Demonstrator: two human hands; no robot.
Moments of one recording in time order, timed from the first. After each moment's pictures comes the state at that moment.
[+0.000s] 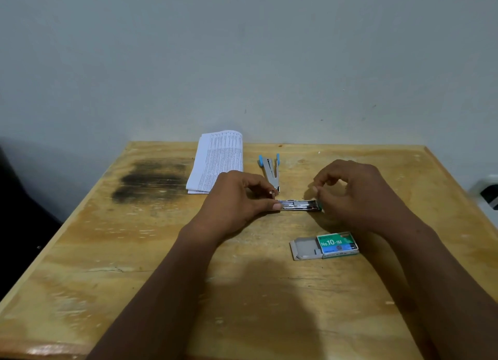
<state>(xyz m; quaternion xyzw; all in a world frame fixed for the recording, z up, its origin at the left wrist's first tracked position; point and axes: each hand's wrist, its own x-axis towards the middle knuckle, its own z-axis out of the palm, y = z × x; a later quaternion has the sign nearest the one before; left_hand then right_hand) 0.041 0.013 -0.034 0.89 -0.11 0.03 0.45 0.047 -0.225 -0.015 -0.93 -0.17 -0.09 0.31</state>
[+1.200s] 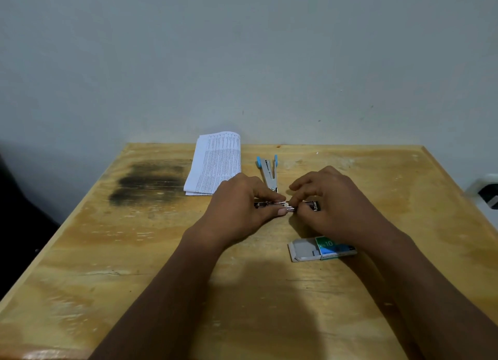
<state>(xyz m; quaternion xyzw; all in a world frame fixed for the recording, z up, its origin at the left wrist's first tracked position) 0.040 0.003 -0.037 0.93 -0.18 0.07 0.32 0.036 -0.198 -0.017 -0.94 -0.23 -0.07 0.26</state>
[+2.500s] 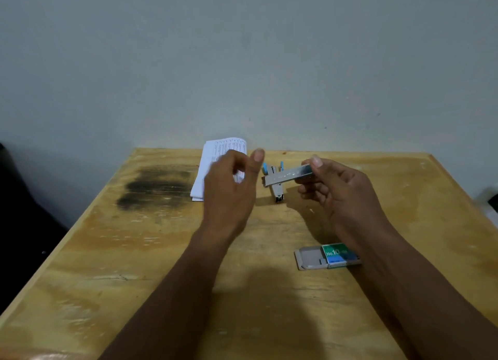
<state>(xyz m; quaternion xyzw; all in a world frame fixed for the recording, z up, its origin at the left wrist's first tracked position) 0.047 0.002 -0.028 0.83 0.04 0.23 0.50 0.034 -0.177 -0.005 -0.63 0.01 -0.01 0.78</state>
